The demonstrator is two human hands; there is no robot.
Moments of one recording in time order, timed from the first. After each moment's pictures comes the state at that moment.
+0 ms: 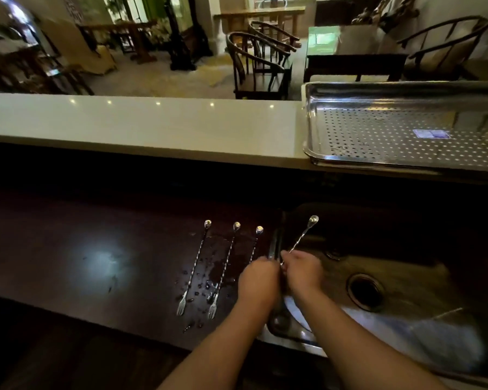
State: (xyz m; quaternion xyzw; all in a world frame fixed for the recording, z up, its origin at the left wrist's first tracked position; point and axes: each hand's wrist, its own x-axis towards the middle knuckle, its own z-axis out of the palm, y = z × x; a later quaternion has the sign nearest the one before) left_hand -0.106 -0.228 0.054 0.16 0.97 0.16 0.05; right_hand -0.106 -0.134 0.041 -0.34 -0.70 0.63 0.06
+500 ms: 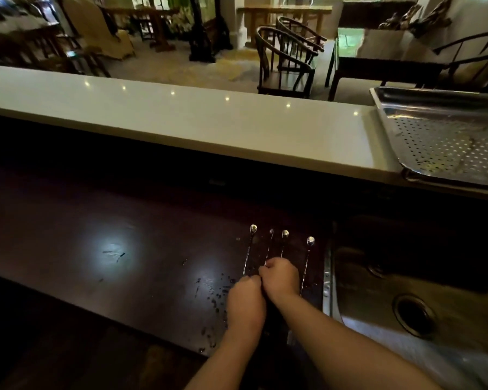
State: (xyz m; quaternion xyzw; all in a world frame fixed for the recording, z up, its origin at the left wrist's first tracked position) left_hand -0.132 -0.366 0.020 0.01 0.97 0.24 0.07; right_hand -0.164 -0.285 0.026 -0.24 -0.88 0.40 -0.08
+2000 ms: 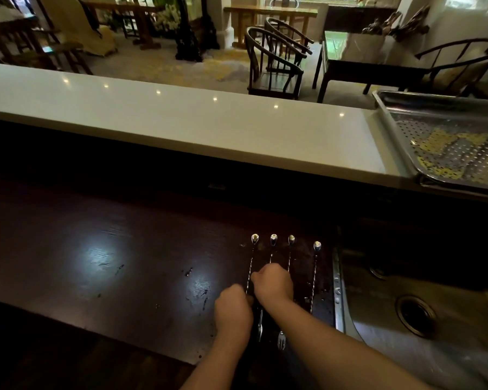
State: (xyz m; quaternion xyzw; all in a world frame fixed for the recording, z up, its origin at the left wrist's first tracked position) left_hand -0.156 -0.409 0.006 -0.08 0.95 0.23 0.17; right_hand -0.180 -0.325 0.026 -0.27 -0.88 0.37 -0.12
